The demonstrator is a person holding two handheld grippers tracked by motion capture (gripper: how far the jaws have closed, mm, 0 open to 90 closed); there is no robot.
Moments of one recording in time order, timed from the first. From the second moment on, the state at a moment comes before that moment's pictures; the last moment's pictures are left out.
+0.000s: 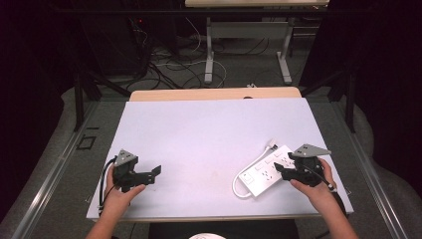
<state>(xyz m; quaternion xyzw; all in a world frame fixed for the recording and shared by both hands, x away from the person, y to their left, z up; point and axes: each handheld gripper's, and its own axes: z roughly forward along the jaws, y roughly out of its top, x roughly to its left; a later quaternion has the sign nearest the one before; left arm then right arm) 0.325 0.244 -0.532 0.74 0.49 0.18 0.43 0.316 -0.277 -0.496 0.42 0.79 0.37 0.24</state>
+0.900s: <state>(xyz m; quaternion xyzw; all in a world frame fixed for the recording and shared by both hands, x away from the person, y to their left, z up) 0.325 0.243 -0.532 0.74 0.49 0.18 0.42 0.333 -0.257 -0.468 0.40 0.82 0.35 0.22</state>
